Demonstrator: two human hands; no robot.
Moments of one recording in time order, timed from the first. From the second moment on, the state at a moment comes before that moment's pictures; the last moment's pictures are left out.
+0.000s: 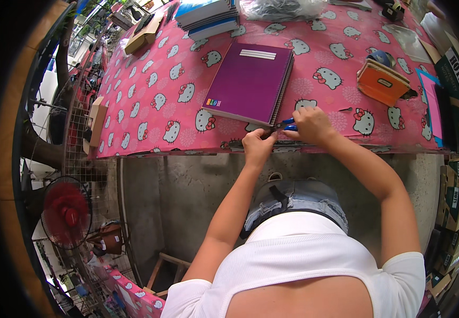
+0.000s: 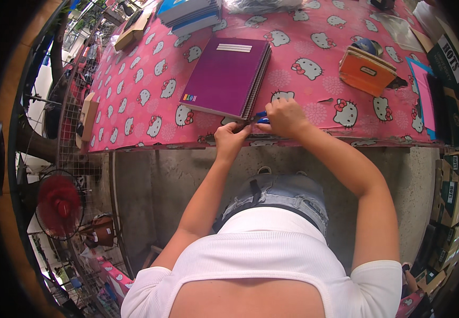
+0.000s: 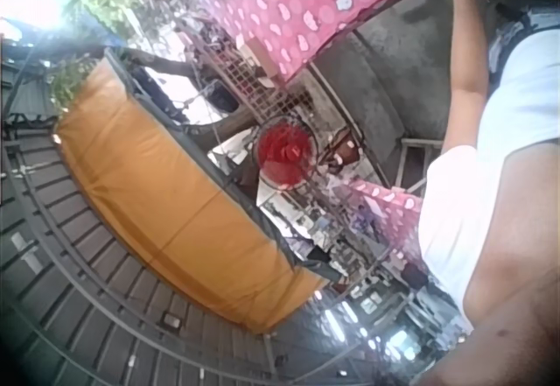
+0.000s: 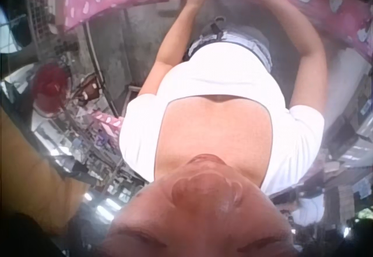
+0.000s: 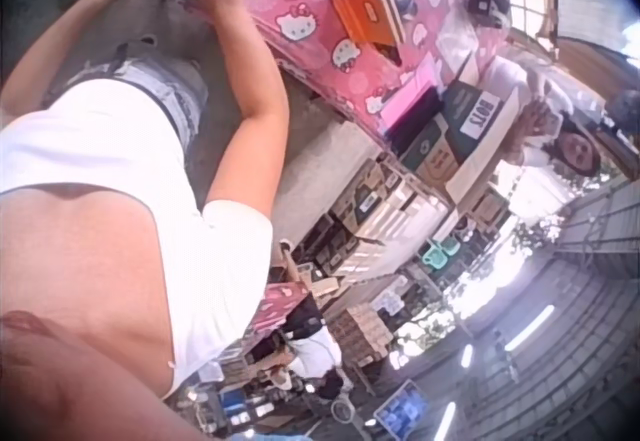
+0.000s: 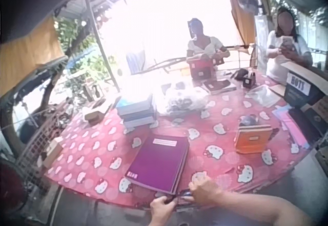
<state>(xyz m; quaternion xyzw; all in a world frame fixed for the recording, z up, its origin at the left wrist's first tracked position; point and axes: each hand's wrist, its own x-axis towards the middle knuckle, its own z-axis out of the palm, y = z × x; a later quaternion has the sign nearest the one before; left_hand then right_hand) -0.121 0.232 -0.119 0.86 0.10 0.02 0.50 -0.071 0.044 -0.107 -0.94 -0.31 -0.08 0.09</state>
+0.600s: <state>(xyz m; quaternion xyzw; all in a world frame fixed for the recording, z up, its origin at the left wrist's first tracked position) -0.119 0.234 -0.135 0.83 0.14 0.04 0.54 -0.075 0.043 -0.110 -0.95 -0.30 -0.11 0.06</state>
